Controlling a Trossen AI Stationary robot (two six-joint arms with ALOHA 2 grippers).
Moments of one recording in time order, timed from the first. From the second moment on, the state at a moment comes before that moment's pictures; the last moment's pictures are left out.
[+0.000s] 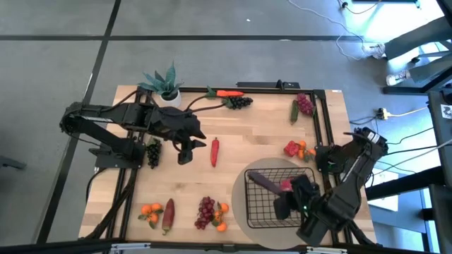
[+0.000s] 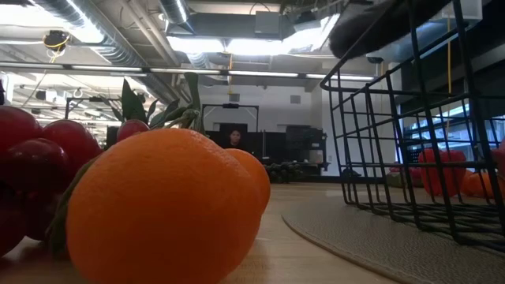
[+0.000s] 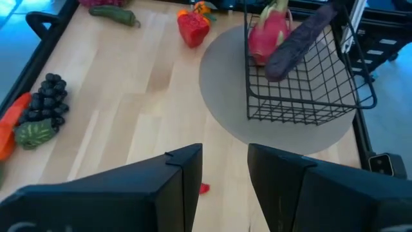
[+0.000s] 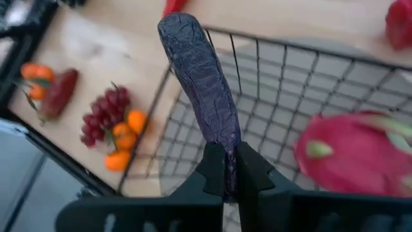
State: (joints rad) left arm -0.11 1.26 1.41 -0.77 -0.14 -0.21; right arm 0.91 1.72 1.66 -1.43 0.59 2.12
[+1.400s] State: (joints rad) left arm -0.10 1.26 1.41 -0.77 -0.14 -0.20; right arm 0.89 1.90 1.66 -1.40 0.06 1.92
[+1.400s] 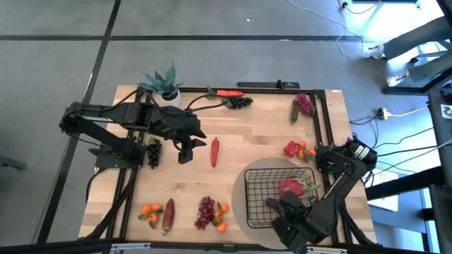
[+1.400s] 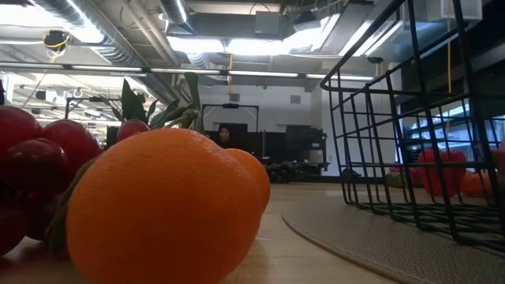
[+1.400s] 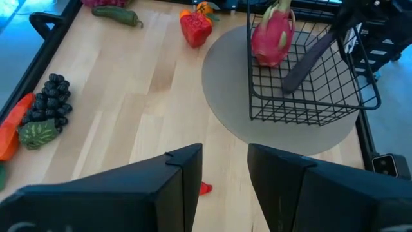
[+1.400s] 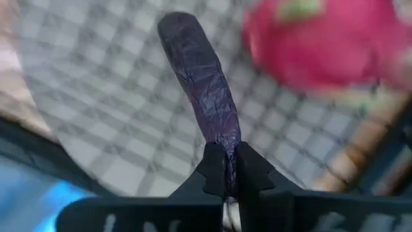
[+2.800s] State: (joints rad) left arm -0.07 1.26 1.41 -0.75 0.13 -0.11; right arm 0.89 1.81 1.66 -1.57 -0.10 1.74
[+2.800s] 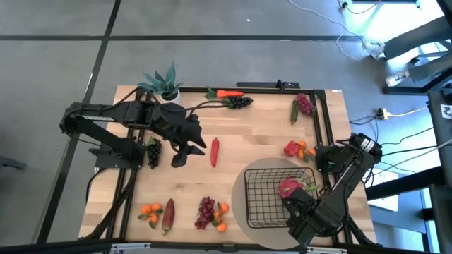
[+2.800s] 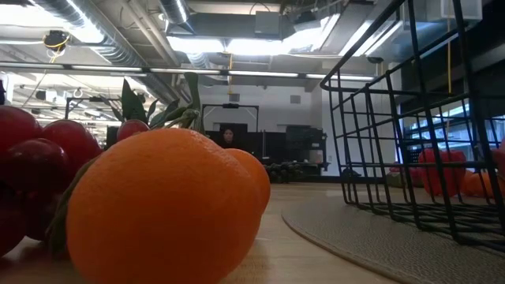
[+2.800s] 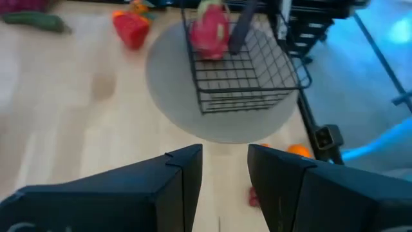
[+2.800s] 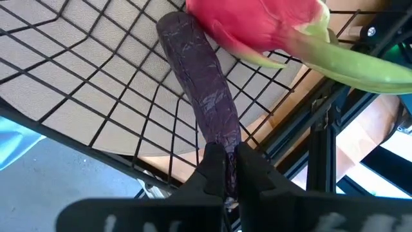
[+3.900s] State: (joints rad) left arm -0.07 1.26 1.41 -0.75 0.12 -0.12; right arm 0.90 1.81 1.66 -1.57 -0.28 1.57
